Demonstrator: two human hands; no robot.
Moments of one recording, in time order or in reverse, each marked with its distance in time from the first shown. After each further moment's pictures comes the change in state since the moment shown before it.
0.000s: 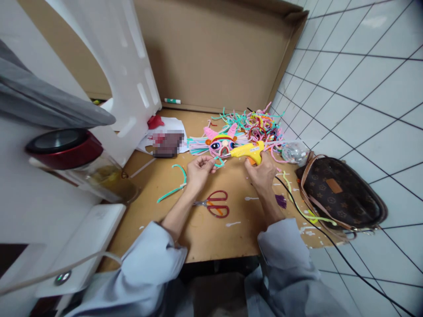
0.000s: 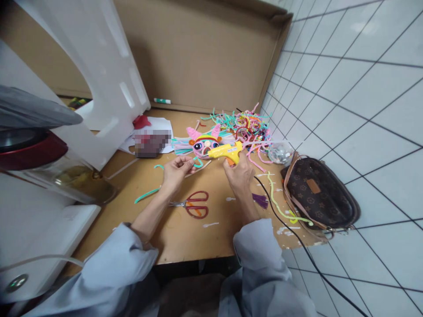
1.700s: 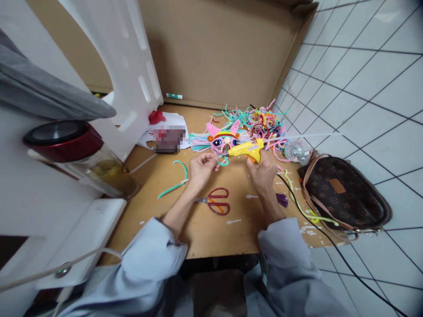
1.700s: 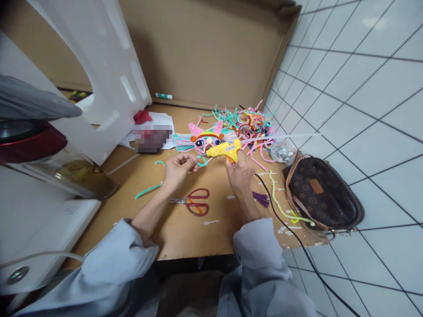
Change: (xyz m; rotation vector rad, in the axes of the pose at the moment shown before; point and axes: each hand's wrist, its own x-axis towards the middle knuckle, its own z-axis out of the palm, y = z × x) left_hand -0.005 0.008 0.005 0.061 -0.034 0.000; right_hand -0.001 0.015 0.021 0.097 0.181 -0.190
